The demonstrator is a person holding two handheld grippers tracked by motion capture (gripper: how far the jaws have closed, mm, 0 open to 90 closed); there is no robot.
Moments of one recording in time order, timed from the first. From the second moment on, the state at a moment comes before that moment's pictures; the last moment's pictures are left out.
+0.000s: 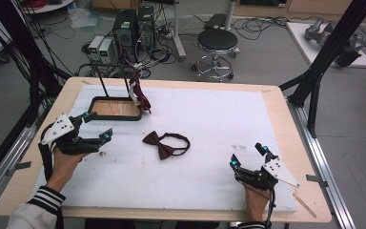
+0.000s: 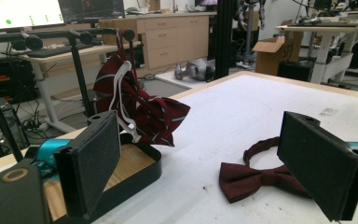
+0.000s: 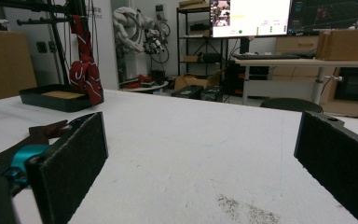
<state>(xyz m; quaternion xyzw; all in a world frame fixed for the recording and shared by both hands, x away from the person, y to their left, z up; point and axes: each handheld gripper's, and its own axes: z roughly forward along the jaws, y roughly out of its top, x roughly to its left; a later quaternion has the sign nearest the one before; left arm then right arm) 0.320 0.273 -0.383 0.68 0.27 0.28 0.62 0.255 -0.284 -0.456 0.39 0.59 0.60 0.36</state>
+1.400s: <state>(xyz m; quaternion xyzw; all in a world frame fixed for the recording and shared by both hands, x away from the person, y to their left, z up) 0.353 0.210 -0.352 0.78 0.21 0.18 0.57 0.256 -0.284 -0.456 0.39 0.59 0.61 0.36</state>
